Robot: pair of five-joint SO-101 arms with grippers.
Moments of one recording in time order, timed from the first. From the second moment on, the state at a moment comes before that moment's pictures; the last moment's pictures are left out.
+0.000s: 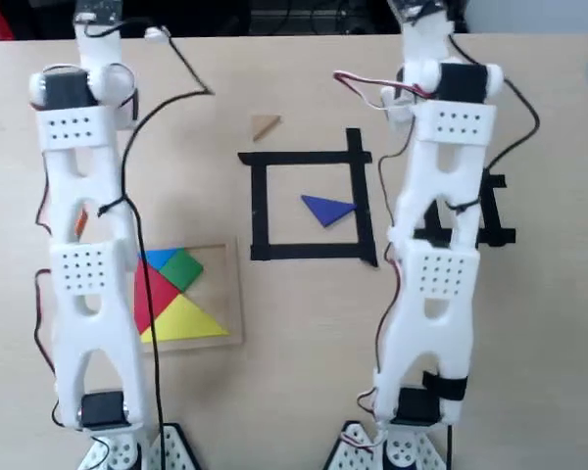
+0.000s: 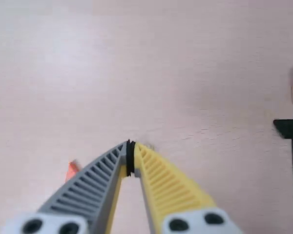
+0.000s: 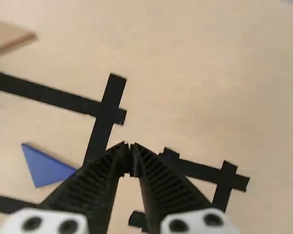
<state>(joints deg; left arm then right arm) -12.4 59.6 -91.0 98.9 -8.5 3.8 50.8 -81.5 99.3 22.0</state>
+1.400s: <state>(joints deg) -19.2 -58.7 42.2 86.6 -16.0 -3.6 -44.4 14.6 98.9 25.0</state>
